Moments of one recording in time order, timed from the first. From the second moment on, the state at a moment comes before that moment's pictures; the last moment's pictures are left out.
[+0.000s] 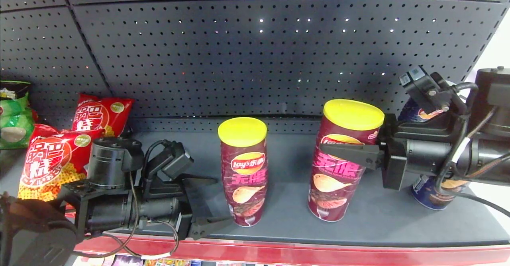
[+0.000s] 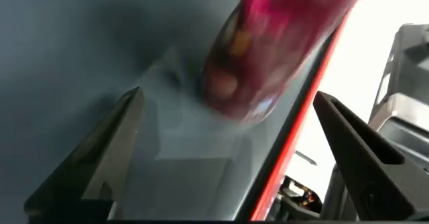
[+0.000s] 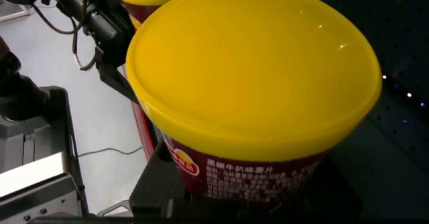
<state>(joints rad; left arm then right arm) -0.41 1.69 -0.48 -0.70 -0.62 0.20 0.49 1.48 -0.77 -0.50 0.60 -0.17</state>
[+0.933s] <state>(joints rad) 0.07 0.82 -0.07 -0.57 -0.60 0.14 0.48 1.55 -0.86 -0.50 0.60 -0.17</state>
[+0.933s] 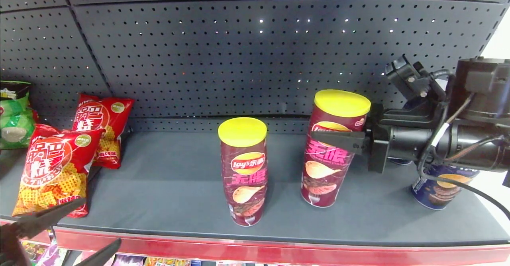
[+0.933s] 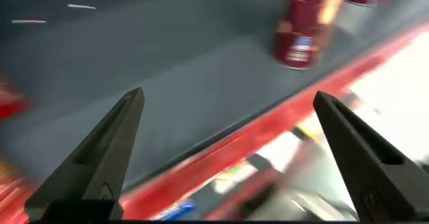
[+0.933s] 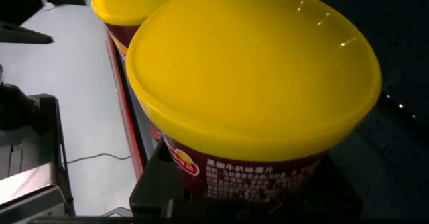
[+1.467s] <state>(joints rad) 0.18 0.16 -0.01 -0.10 -0.46 -0.03 0.46 1.59 -0.94 -0.50 0.60 -0.17</state>
